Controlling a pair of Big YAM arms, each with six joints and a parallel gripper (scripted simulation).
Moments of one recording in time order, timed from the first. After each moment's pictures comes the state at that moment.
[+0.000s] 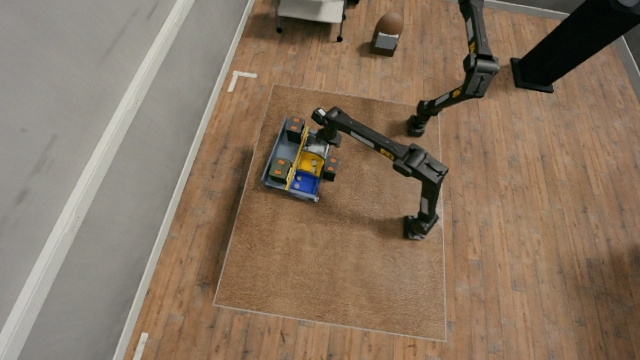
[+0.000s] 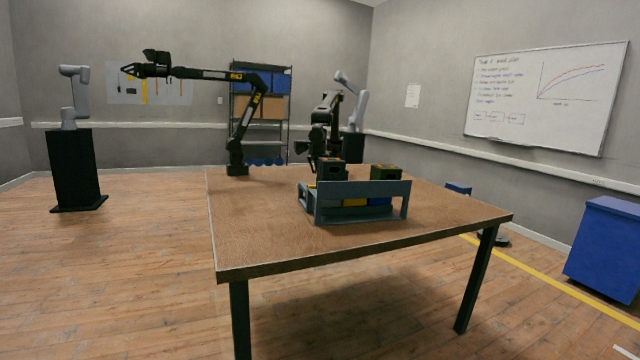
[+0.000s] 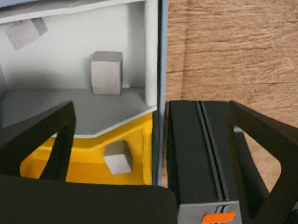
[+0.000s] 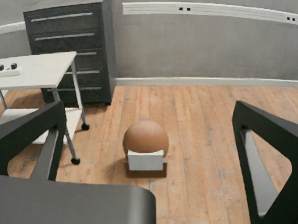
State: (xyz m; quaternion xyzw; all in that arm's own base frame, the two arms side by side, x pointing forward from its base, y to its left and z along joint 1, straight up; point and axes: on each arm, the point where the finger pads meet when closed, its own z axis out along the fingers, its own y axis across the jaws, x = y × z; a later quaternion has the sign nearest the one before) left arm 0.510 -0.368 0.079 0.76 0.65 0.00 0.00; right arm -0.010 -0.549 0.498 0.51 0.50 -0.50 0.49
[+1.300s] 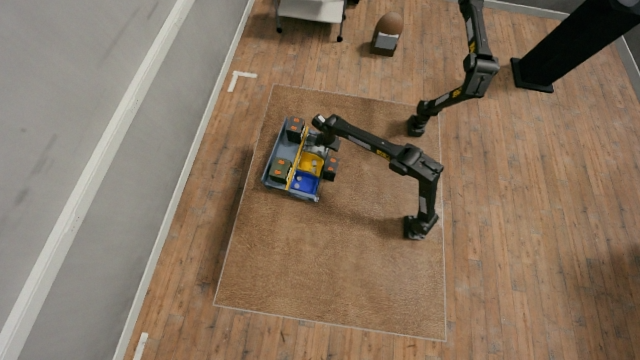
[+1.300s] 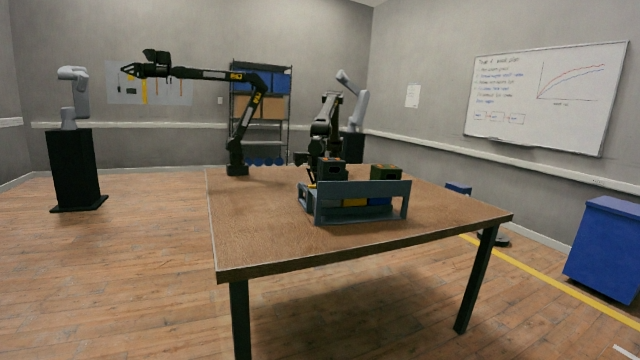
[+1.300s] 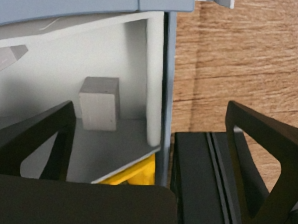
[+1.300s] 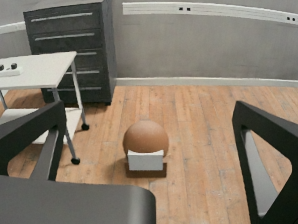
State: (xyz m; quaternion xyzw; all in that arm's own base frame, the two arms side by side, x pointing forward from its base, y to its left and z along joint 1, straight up) left arm 0.512 -0.369 0.029 0.76 0.65 0.00 0.01; right arm -0.010 -0.549 0.498 0.51 0.50 -0.50 0.49
